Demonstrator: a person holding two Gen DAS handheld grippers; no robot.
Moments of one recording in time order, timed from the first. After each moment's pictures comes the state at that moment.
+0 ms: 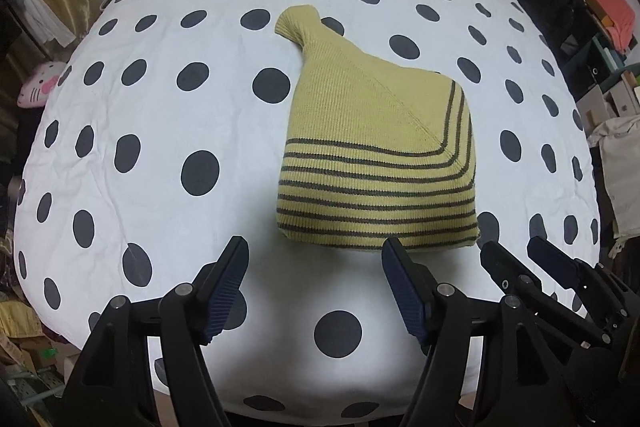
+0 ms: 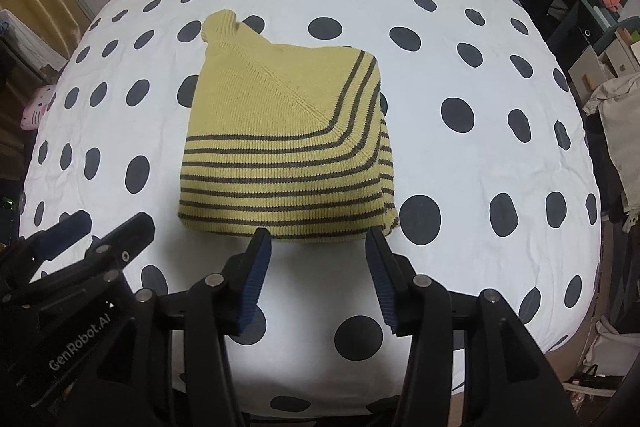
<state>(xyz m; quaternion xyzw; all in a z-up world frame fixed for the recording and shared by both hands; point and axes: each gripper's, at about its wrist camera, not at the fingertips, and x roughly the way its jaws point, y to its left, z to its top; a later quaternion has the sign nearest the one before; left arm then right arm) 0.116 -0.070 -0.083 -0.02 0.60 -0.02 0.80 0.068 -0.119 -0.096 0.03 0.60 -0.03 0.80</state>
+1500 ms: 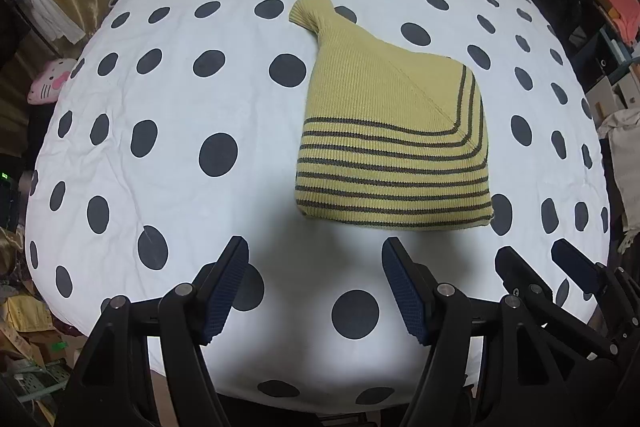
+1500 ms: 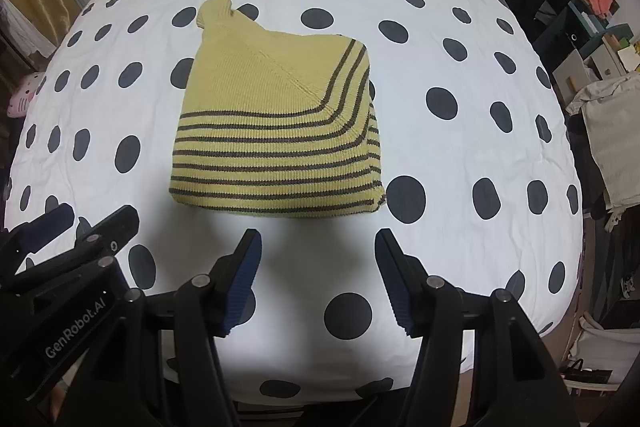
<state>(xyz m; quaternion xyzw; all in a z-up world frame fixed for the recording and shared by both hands) 0.099 -0.055 -0.081 0.00 0.61 -0.02 0.79 0.044 -0.109 -0.092 0.00 0.61 -0.05 0.79</state>
